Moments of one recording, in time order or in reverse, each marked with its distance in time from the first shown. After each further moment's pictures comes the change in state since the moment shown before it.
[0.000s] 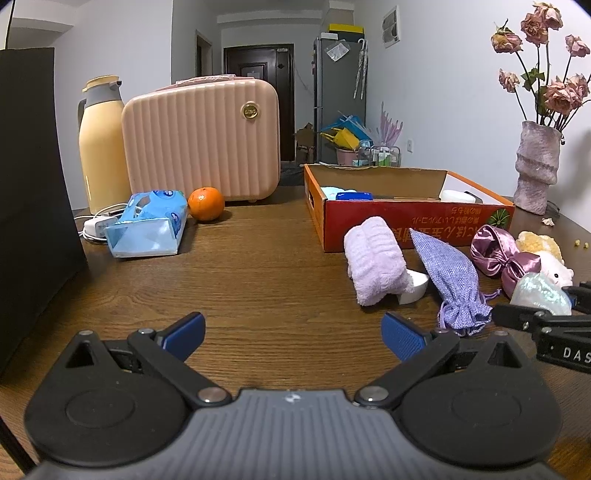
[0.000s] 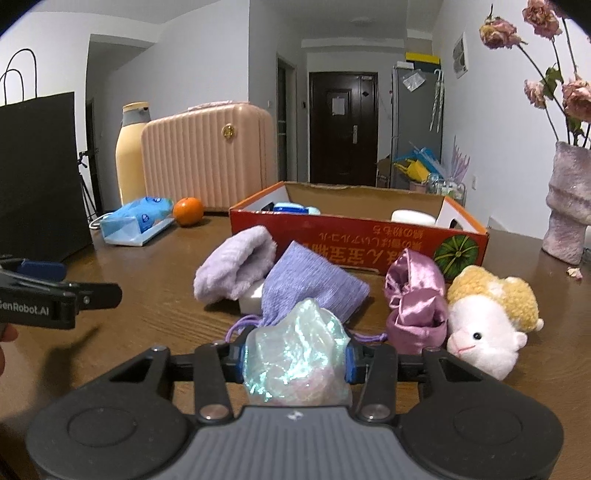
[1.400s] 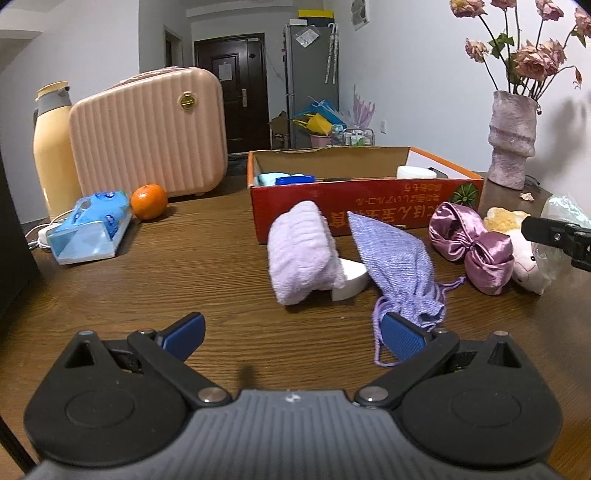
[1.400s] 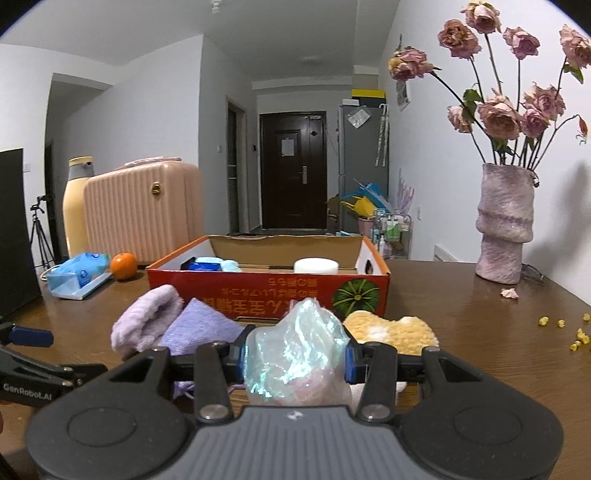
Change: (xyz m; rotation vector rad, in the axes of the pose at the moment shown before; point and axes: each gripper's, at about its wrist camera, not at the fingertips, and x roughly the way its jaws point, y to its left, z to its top) left arm 0.031 -0.062 0.000 0.063 0.043 -0.049; right arm -0.027 -0.074 0.011 0.068 -0.145 -0.149
